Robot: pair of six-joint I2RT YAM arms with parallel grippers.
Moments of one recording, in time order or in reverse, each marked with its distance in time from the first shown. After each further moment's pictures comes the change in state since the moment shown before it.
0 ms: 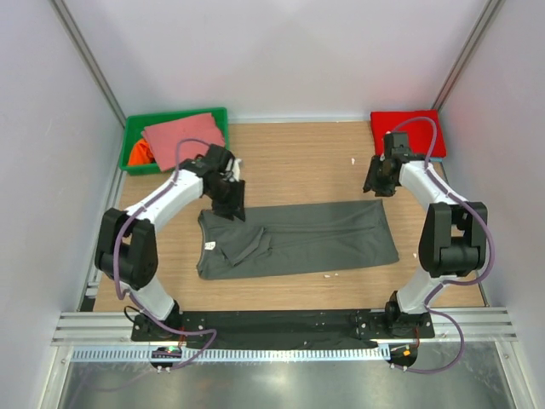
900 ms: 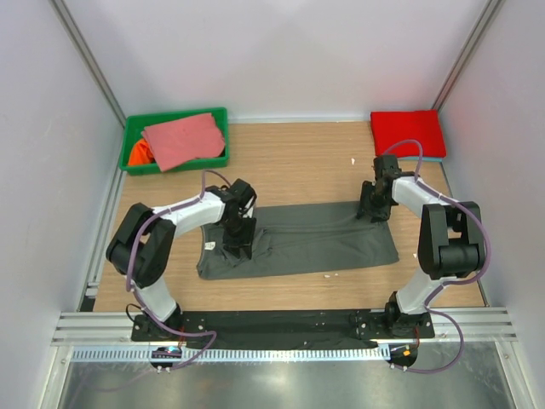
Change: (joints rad) left arm -0.246 0.069 -0.228 0.055 -0.012 -0.156; right arm 0.062 -0.012 -0.206 0.032 -0.030 -0.025
